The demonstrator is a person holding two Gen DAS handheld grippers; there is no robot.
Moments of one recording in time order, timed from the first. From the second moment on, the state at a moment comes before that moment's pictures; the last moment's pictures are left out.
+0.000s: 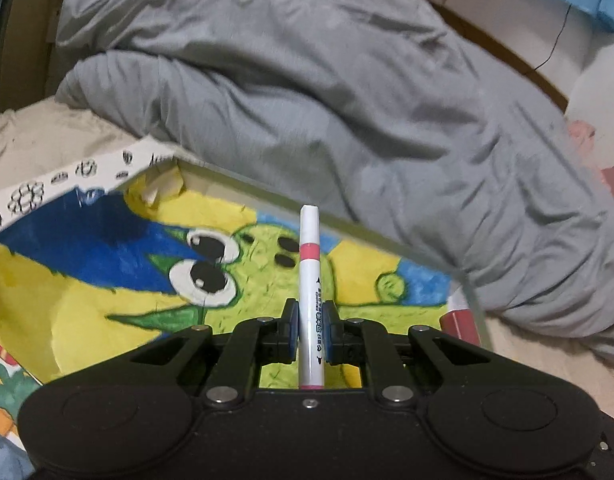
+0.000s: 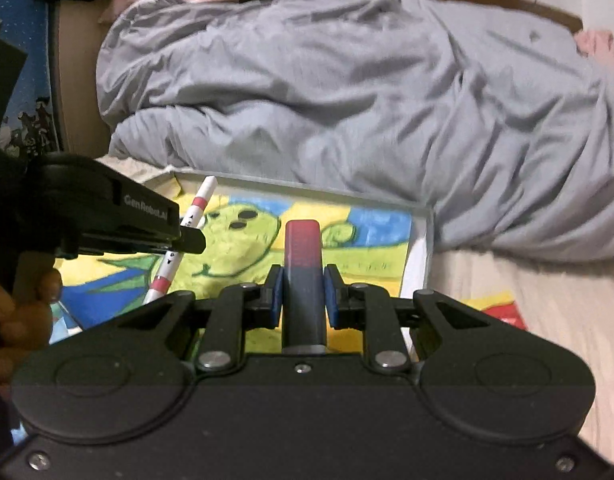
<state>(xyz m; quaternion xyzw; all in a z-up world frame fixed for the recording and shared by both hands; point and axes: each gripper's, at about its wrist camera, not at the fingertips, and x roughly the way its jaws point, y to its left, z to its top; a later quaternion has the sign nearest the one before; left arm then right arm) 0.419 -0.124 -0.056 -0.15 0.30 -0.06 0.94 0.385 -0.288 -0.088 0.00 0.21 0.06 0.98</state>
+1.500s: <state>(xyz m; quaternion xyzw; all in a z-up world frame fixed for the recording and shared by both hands) 0.188 -0.036 0.055 -0.12 0.14 0.00 0.98 0.161 -0.270 0.033 0.07 0.06 0.06 0.99</state>
